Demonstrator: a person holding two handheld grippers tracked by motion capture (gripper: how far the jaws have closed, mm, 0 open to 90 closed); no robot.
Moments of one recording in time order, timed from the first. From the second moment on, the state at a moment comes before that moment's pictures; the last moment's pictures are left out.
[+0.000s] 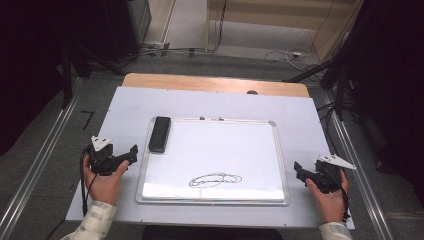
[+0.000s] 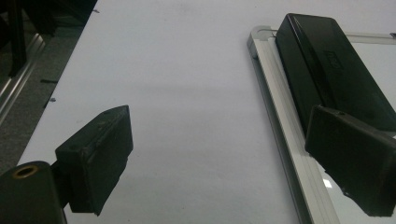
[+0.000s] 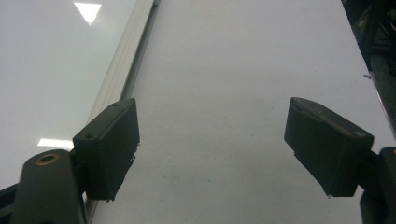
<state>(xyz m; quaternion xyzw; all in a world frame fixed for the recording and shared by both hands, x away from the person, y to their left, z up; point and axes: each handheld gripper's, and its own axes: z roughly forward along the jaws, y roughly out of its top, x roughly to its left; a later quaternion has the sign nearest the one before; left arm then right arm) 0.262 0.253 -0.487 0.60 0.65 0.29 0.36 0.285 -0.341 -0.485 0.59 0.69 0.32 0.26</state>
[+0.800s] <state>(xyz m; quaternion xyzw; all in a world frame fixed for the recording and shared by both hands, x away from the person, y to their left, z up) 0.276 0.232 -0.483 0.62 0.64 0.27 0.37 0.284 -0.342 -0.485 0.60 0.69 0.32 0.26</state>
